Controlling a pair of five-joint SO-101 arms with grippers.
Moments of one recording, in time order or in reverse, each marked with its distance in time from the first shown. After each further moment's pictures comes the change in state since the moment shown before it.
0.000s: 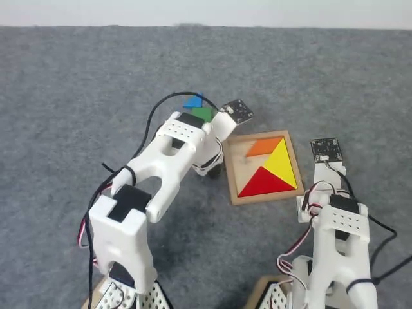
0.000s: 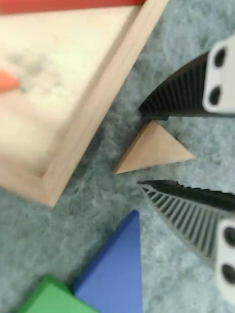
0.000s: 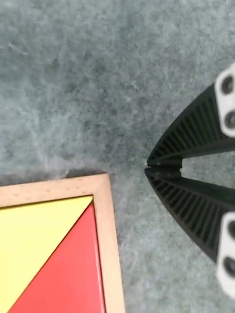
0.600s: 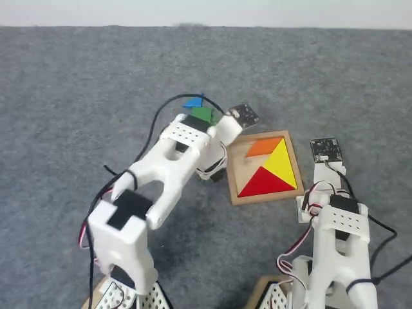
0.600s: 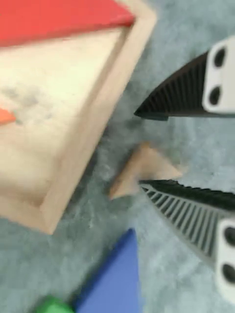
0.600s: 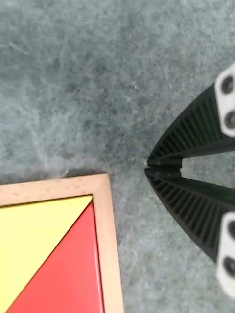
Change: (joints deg) left arm 2.7 -1.5 2.5 0.1 0.0; right arm 0.1 0.0 0.0 0.0 0.5
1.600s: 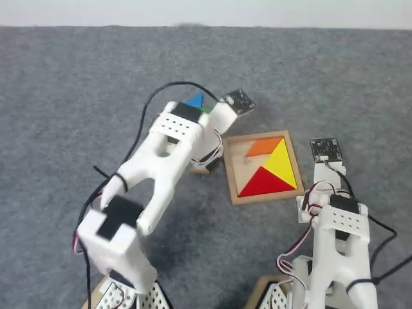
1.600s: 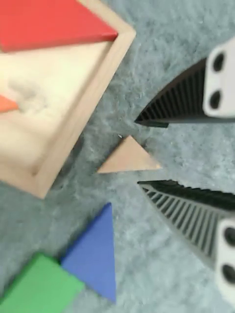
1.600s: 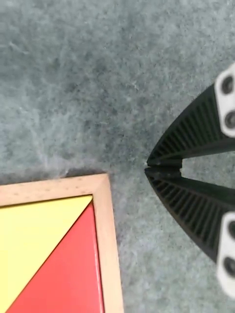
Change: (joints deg) left arm -2.2 -8.4 -5.0 10.3 0.1; right arm 0.0 0.0 0.0 0.0 0.0
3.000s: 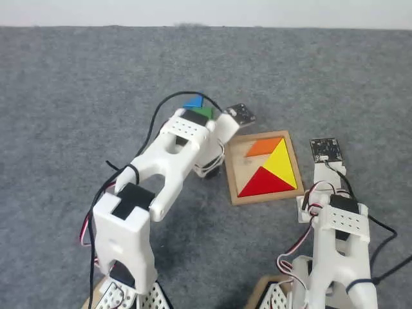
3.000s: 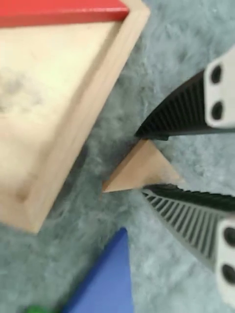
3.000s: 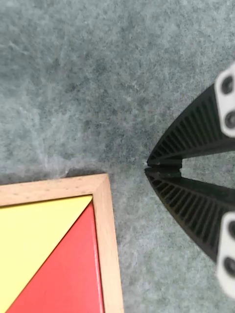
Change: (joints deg) left arm 0.4 11.4 -3.0 -1.4 -0.2; right arm 0.0 0.0 0.0 0.0 0.0
